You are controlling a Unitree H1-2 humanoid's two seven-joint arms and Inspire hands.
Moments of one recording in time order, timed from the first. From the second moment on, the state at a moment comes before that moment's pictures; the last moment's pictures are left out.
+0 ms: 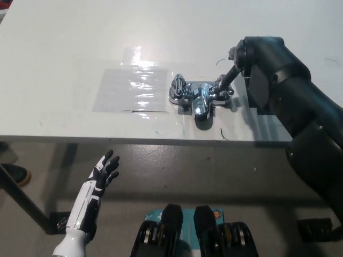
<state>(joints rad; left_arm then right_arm) 0.02 0.09 -0.04 -0.14 0.01 -0.07 -0.07 -1.43 -0.09 0.76 1.44 -0.62 0.34 0.48</state>
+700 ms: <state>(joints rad) 0.01 0.09 -0.04 -0.14 0.01 -0.07 -0.07 -1.42 -0.17 0.80 1.44 -0.65 0.29 0.58</state>
